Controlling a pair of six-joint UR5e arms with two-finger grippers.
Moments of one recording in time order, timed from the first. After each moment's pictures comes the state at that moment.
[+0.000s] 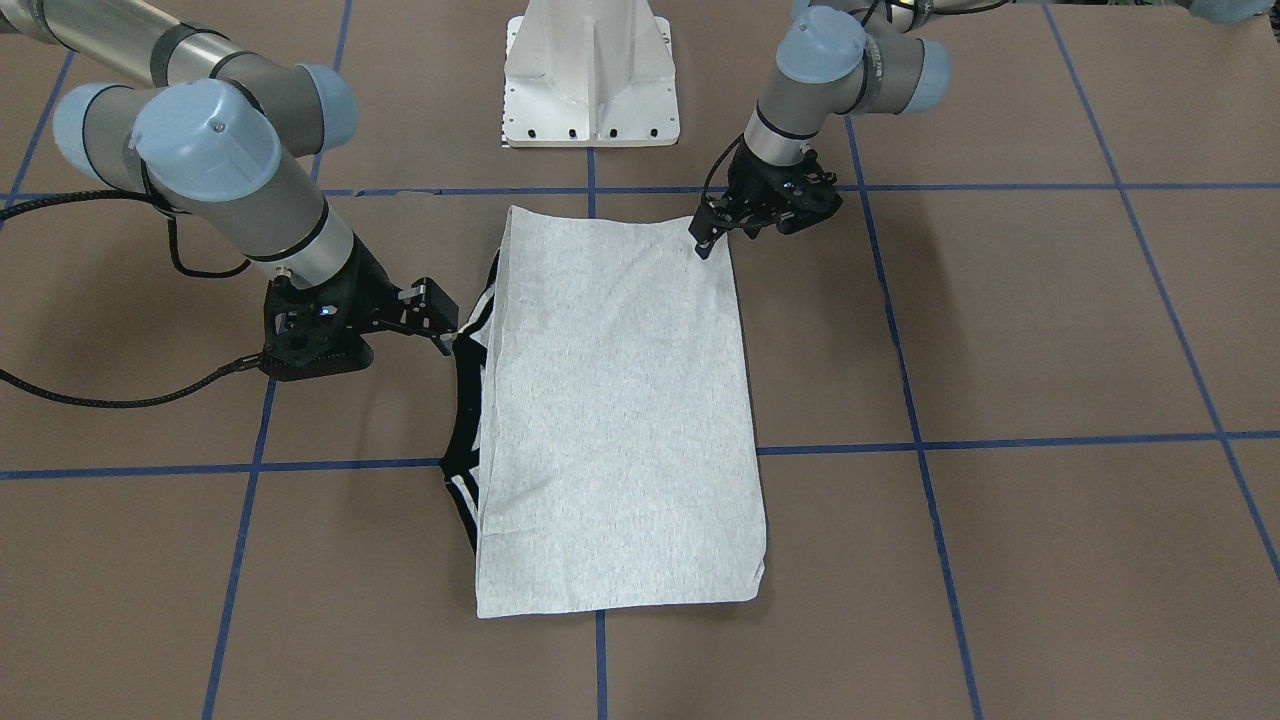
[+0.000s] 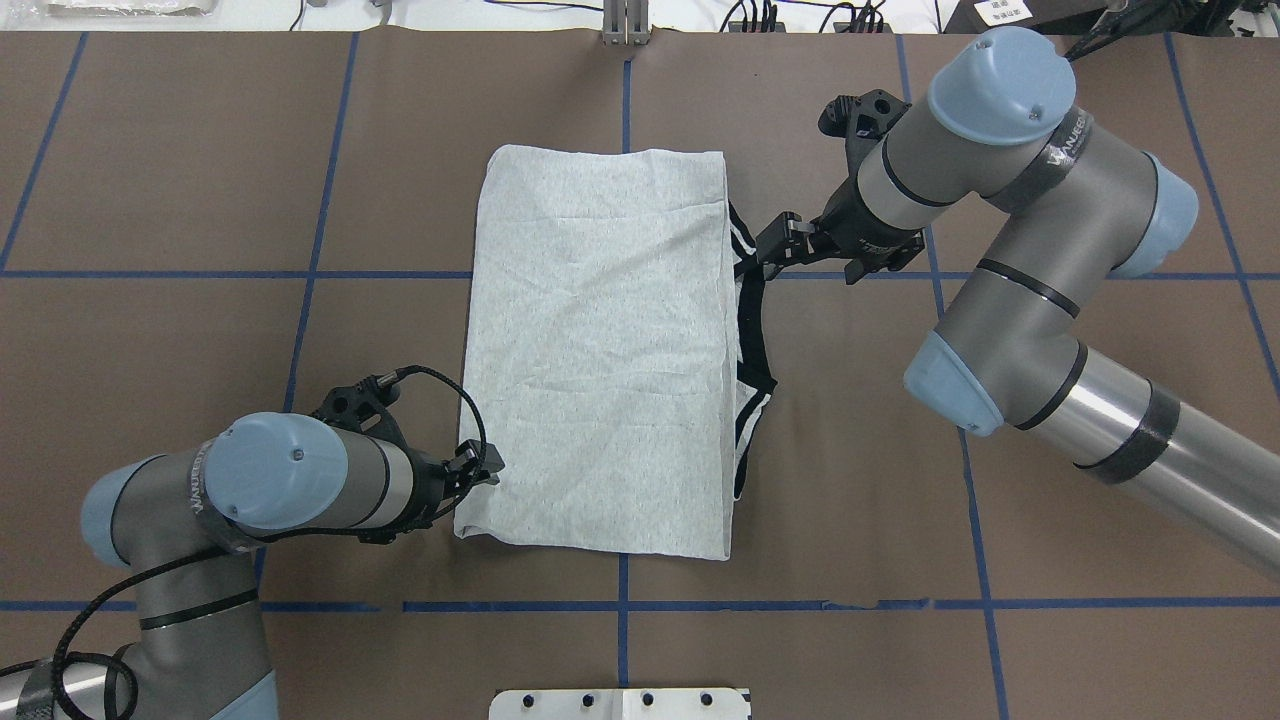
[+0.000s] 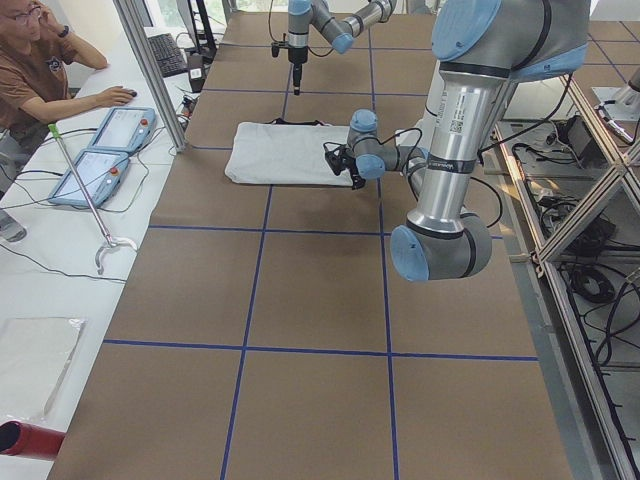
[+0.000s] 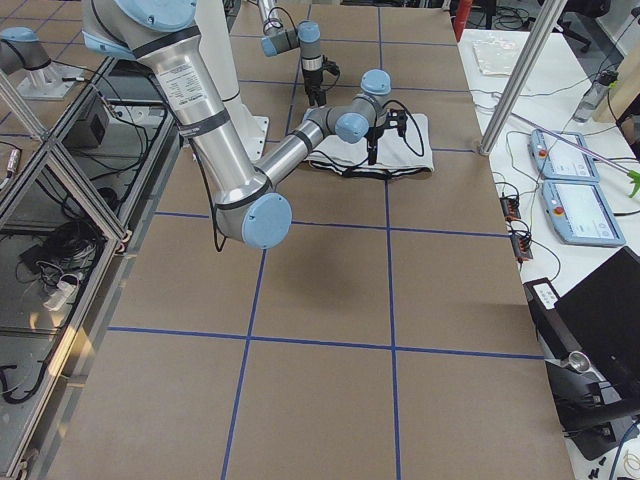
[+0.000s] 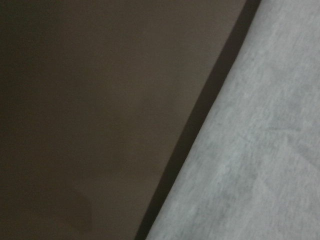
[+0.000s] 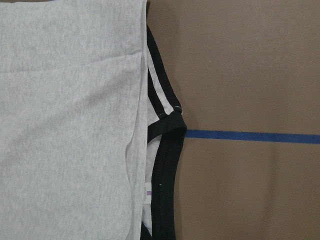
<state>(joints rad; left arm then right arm) -0.35 -1.87 -1.86 -1.96 -1.75 -1.90 0.79 -1.05 1.70 -1.38 2.13 1.04</state>
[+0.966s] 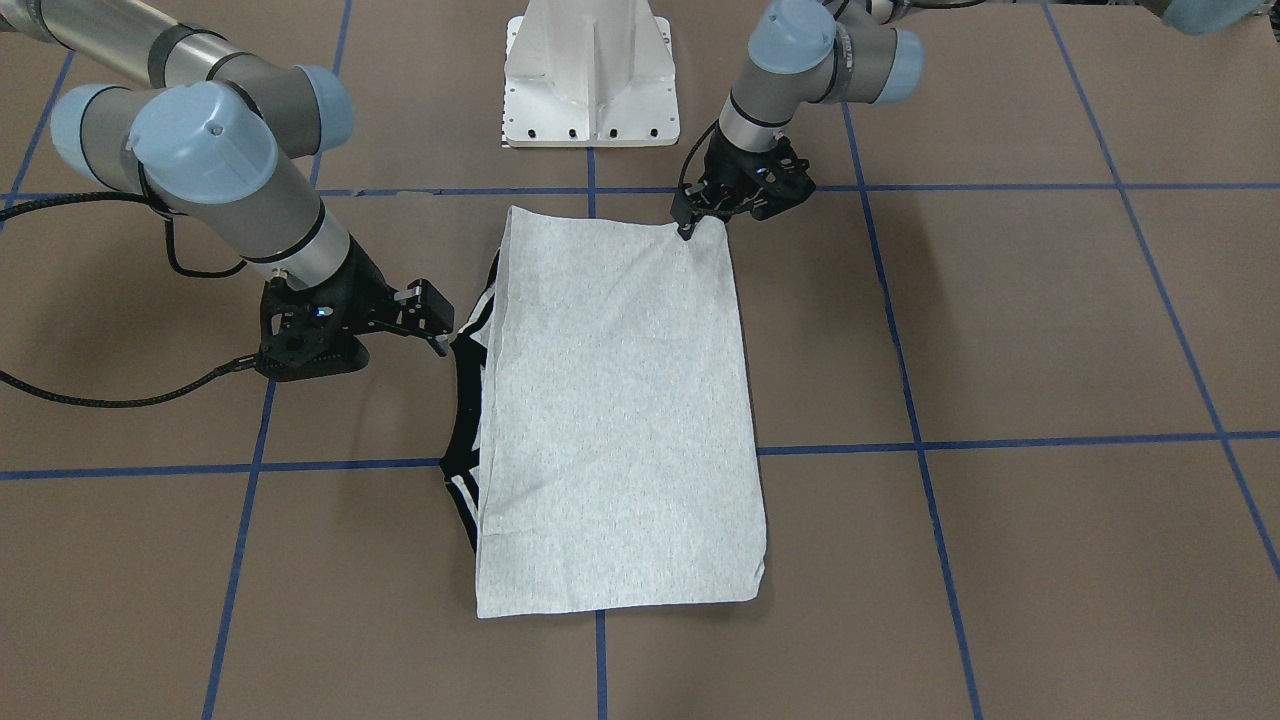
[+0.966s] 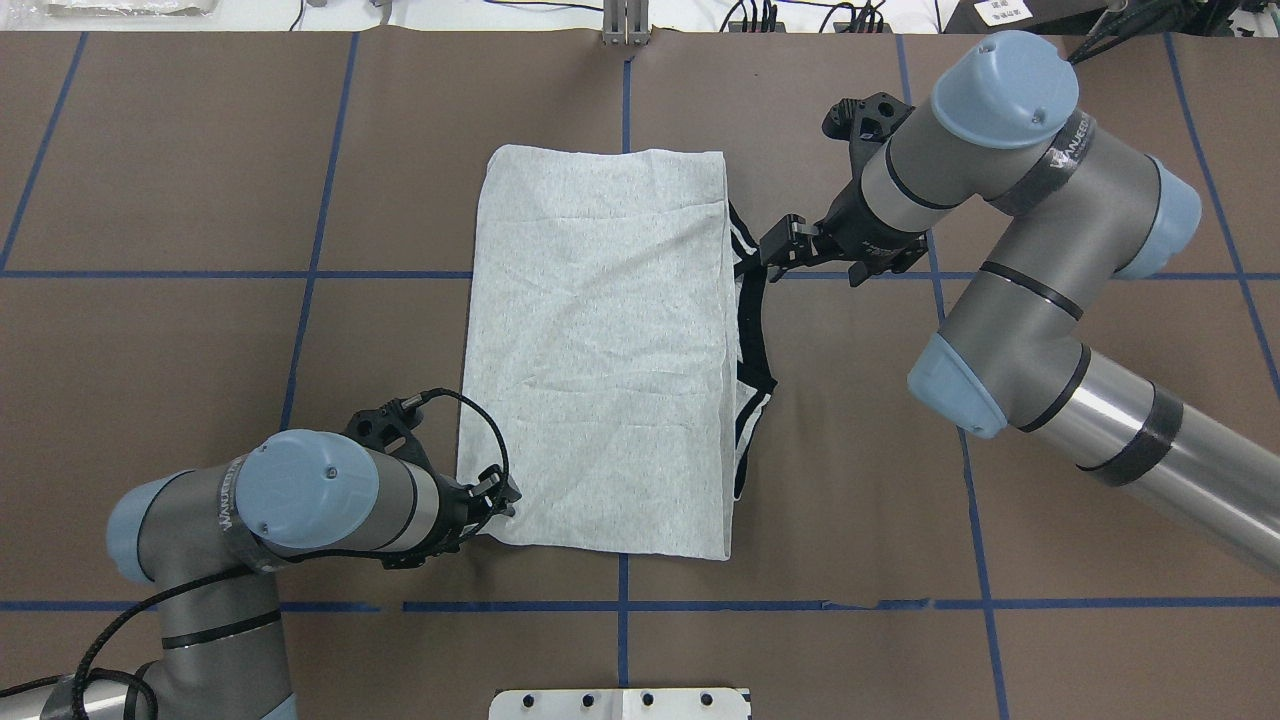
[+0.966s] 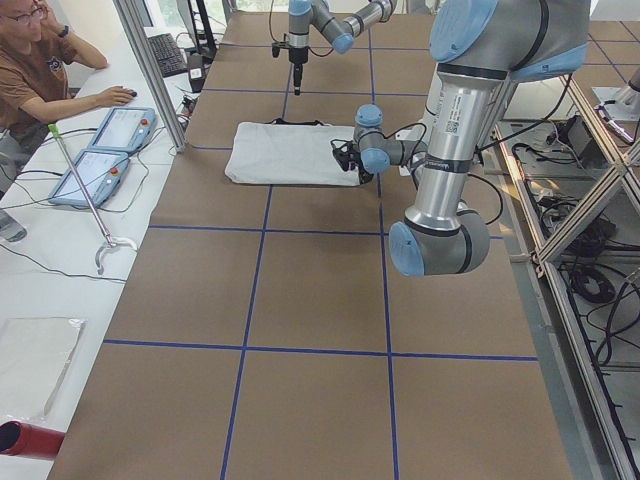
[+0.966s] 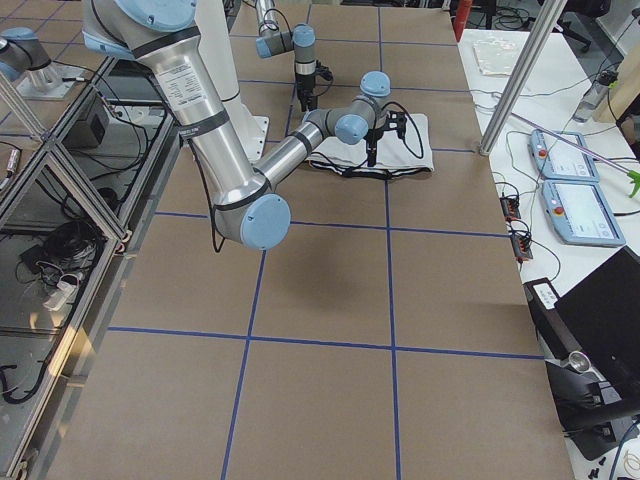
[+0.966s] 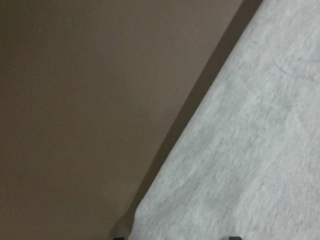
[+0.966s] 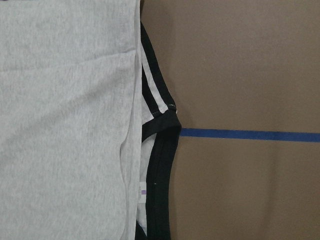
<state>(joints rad) -0.31 -1.90 -1.86 -1.92 -1.77 -1.94 0.79 -1.06 1.70 -1.38 2.13 1.04</state>
